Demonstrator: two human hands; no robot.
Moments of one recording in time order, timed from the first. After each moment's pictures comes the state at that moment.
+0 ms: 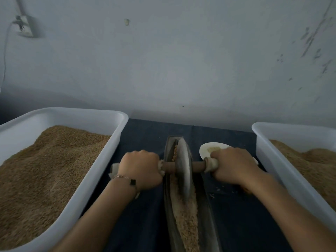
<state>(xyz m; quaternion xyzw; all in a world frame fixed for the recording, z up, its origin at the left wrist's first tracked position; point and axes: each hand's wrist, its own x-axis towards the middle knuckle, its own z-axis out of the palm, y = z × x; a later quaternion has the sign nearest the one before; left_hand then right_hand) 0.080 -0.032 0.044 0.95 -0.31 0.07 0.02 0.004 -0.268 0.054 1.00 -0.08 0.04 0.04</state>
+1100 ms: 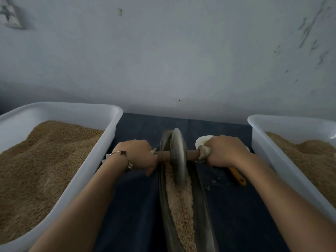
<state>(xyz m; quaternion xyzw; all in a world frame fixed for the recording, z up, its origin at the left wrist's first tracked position) 0.109 -0.037 0.061 0.95 -0.26 -0.15 0.10 0.025 -0.272 0.059 1.00 -0.09 -0.01 0.00</state>
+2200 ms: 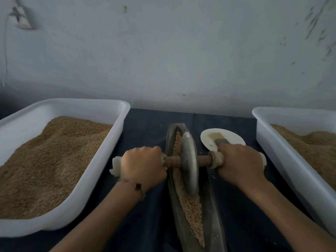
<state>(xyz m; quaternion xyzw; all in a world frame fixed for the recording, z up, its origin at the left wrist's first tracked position) 0.041 -0.024 0.031 0.94 -0.27 0.18 0.04 -0.035 -0.252 0.023 0.97 -0.09 0.22 0.06</state>
